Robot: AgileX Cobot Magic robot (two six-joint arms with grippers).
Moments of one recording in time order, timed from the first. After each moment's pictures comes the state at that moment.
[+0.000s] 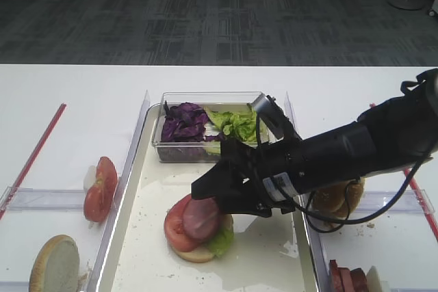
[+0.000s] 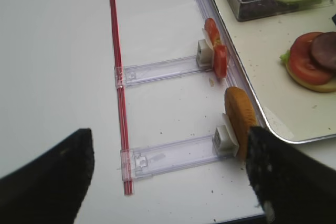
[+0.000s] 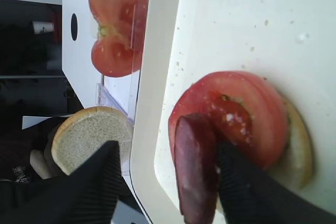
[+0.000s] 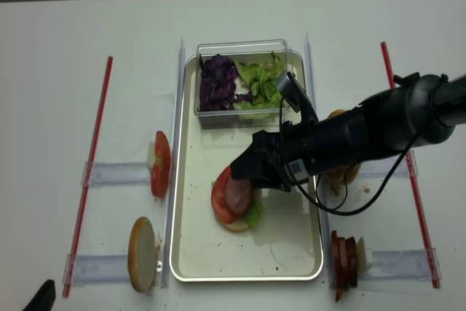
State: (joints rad) left arm 0.00 -0.02 -0.49 -0.08 1.19 0.10; right arm 0.38 1.93 -0.78 1.76 0.95 -1.24
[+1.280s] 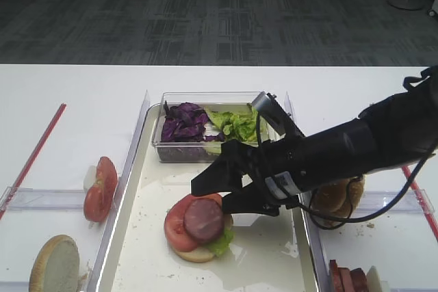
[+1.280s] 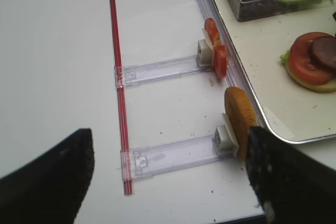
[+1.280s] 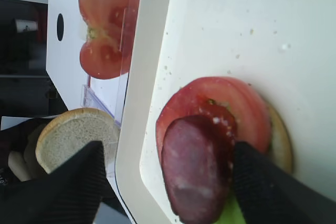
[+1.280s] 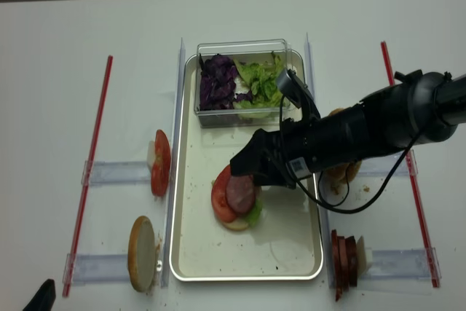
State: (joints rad) left arm 0.00 -0.02 -0.49 -0.08 1.19 0.10; right arm 0.38 1.91 -0.78 1.74 0.90 -1.25
